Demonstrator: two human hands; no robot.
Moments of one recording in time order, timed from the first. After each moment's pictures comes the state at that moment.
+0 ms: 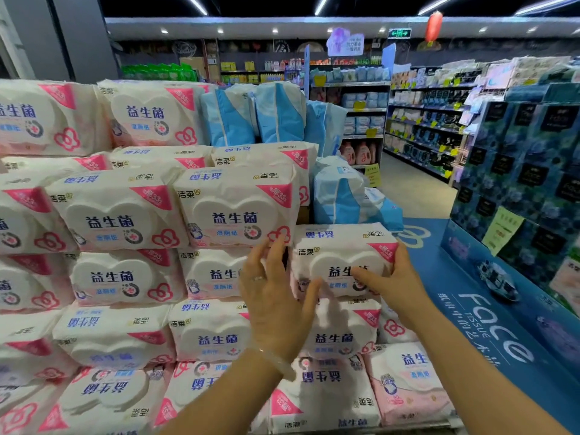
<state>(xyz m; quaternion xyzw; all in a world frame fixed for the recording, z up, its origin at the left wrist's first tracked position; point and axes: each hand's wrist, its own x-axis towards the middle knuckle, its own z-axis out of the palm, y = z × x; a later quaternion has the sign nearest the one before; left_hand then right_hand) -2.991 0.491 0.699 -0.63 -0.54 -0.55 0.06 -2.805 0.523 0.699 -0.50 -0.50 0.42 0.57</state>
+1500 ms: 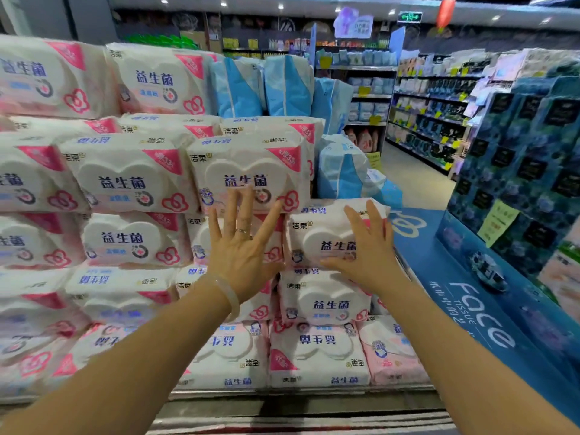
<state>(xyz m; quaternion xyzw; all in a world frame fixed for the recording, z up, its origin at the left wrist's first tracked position) -3.065 0.521 0.688 -0.75 -0.55 -0.26 0.25 -2.840 0.507 0.714 -0.64 -0.71 0.05 0.28</state>
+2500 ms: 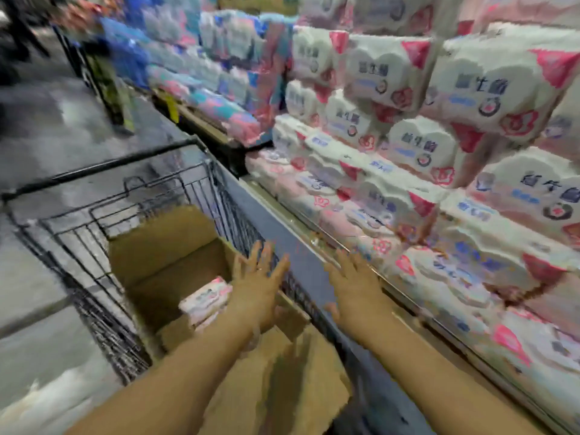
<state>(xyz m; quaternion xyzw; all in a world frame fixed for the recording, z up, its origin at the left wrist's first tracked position) -3.391 0.226 0.566 -0.43 -0.90 0.03 -0.05 -3.266 0.355 0.582 -0.22 -0.98 0.02 0.00</state>
